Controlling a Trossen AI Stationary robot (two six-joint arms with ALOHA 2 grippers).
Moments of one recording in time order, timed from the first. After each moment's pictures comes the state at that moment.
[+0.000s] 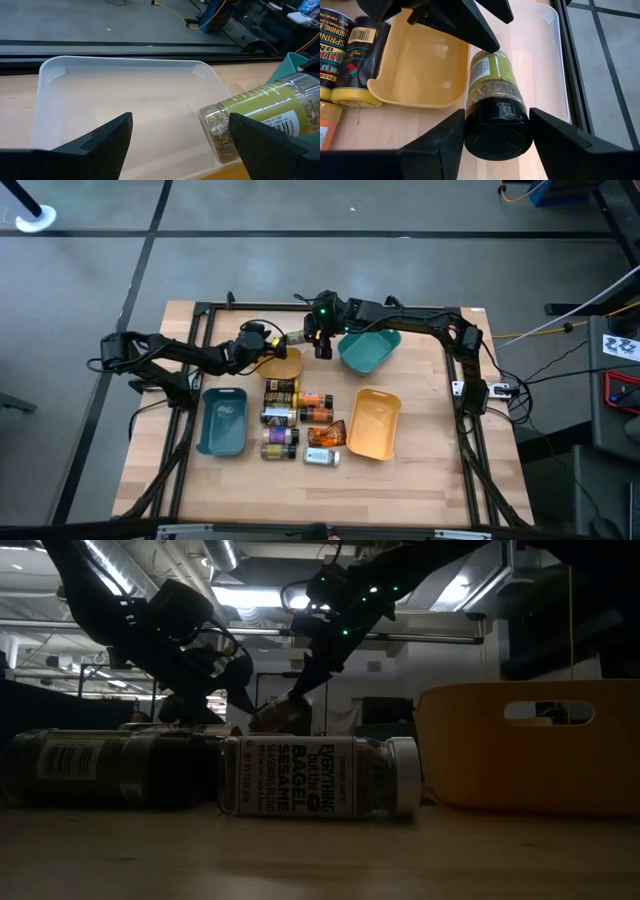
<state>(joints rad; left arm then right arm) 0.38 1.41 0.40 0.53 -0.56 -0.63 -0.36 2.03 1.69 -0.46 -0.10 -0.41</state>
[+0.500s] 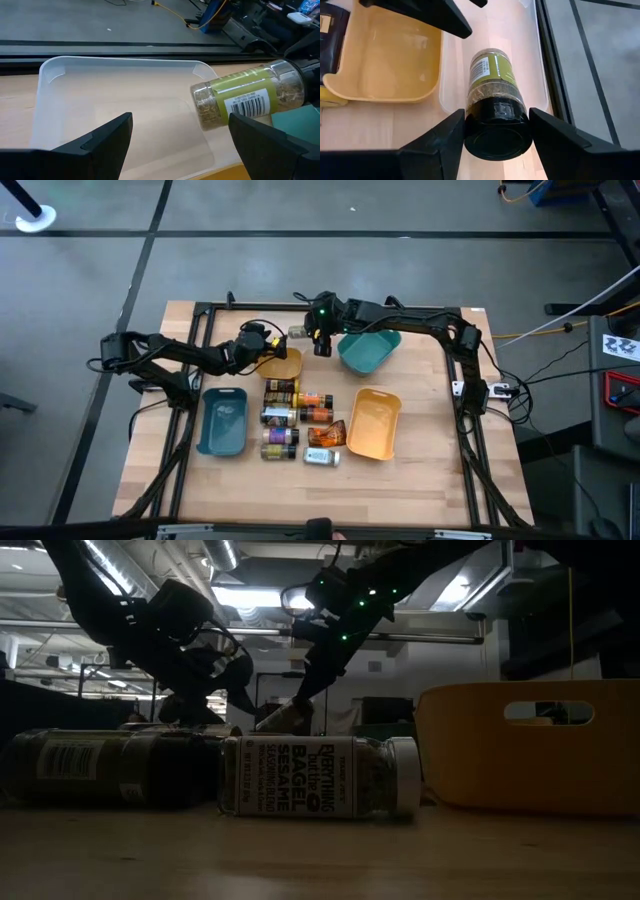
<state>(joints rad) 0.38 1.41 0.40 0.53 -0.56 -0.63 -0.36 2.04 1.69 -0.46 0.02 -0.39</state>
